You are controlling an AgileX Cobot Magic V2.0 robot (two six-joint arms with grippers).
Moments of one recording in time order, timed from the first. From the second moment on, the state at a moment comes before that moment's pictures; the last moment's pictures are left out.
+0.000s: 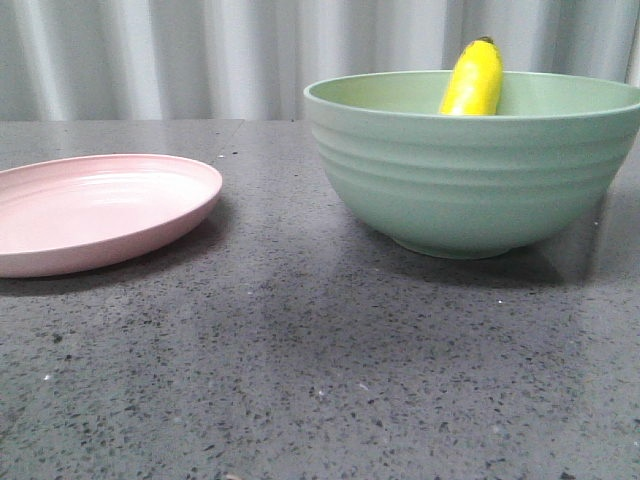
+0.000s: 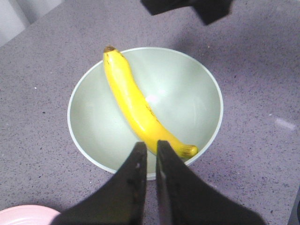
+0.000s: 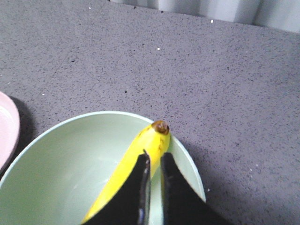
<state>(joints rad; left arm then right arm) -0.90 1.24 -1.32 -0.12 0.72 0.16 0.26 1.15 -1.16 0.01 0.64 0.02</state>
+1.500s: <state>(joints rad) -0.90 0.30 -0.28 -0.16 0.16 0.15 0.26 0.04 -0.31 -0.04 0.42 0.02</state>
